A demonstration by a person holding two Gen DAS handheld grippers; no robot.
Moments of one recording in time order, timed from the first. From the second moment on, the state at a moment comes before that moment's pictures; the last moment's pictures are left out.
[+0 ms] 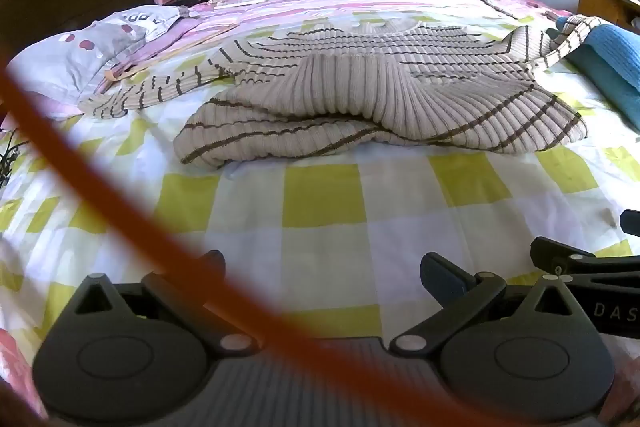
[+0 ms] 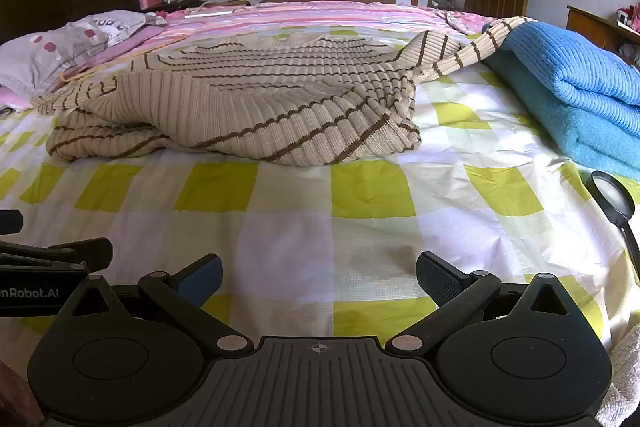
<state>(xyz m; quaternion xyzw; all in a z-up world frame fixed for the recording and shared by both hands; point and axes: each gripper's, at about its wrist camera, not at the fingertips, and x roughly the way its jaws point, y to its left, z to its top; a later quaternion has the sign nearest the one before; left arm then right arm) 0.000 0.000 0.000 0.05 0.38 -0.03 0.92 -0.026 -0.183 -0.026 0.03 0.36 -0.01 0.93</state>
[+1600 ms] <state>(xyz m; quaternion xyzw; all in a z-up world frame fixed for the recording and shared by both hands) 0.002 0.001 -0.011 0.05 0.41 -0.03 0.91 -0.024 -0.186 -0.028 0.03 0.36 -0.01 0.93</state>
